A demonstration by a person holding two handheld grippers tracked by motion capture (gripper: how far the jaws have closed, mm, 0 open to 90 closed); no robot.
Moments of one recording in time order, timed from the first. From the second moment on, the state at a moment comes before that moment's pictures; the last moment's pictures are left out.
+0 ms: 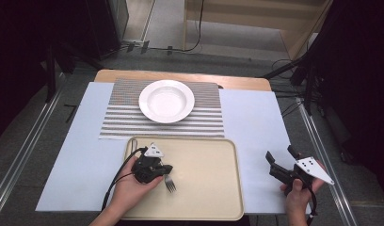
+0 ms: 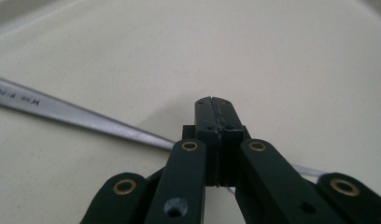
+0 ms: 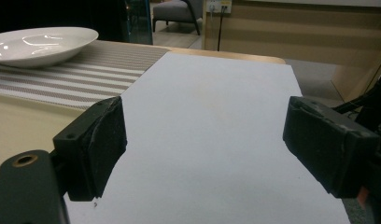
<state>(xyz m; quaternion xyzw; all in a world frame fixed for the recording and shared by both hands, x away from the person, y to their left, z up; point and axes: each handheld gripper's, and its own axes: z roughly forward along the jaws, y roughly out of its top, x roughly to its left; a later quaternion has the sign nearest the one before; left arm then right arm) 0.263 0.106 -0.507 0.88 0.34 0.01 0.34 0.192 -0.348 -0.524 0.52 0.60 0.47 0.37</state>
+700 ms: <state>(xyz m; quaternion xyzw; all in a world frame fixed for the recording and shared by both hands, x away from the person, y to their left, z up) 0.268 0.158 -0.503 0.87 0.37 -0.03 0.33 0.193 -0.348 -0.524 0.52 0.61 0.47 0.37</state>
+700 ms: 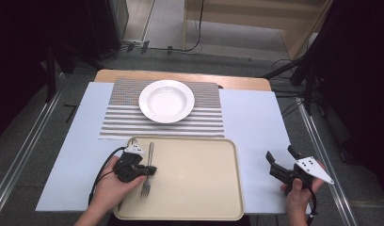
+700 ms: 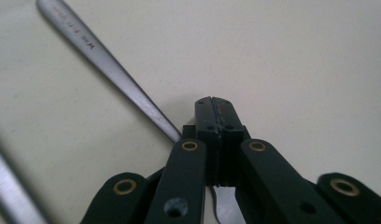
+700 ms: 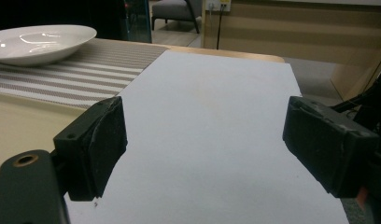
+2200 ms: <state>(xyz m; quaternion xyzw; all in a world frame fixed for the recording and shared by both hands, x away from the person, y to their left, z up) 0.267 0.177 -0.501 0.87 0.36 0.05 0.33 0.193 -0.349 -0.524 0.53 0.60 0.47 0.37</state>
